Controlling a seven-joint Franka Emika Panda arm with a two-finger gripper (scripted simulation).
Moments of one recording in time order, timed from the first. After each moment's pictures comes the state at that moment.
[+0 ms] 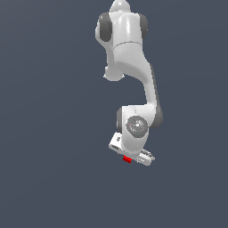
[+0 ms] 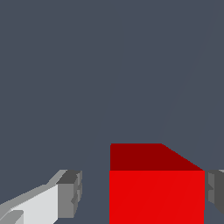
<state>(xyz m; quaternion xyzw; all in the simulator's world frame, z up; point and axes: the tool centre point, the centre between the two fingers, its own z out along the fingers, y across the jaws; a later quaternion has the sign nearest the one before) 0.109 0.071 0.020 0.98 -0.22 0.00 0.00</state>
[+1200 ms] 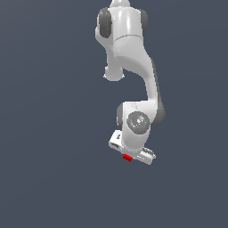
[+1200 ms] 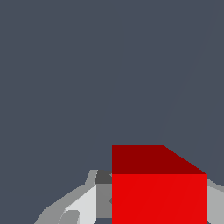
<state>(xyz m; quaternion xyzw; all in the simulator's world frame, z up) 0.109 0.071 0.042 0.98 -0.22 0.00 0.00</state>
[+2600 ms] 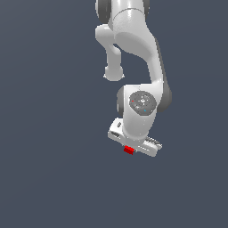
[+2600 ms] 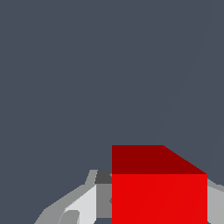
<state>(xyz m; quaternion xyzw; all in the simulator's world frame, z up) 0.100 0.071 0.114 0.98 -0.22 0.00 0.00</state>
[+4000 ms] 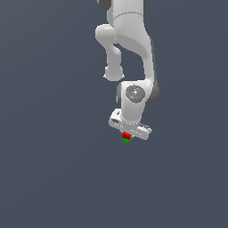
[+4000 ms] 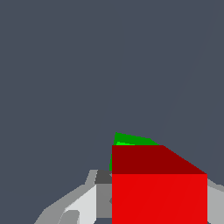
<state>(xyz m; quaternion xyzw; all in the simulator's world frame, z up) 0.004 0.071 0.060 0.98 -0.22 0.00 0.00</state>
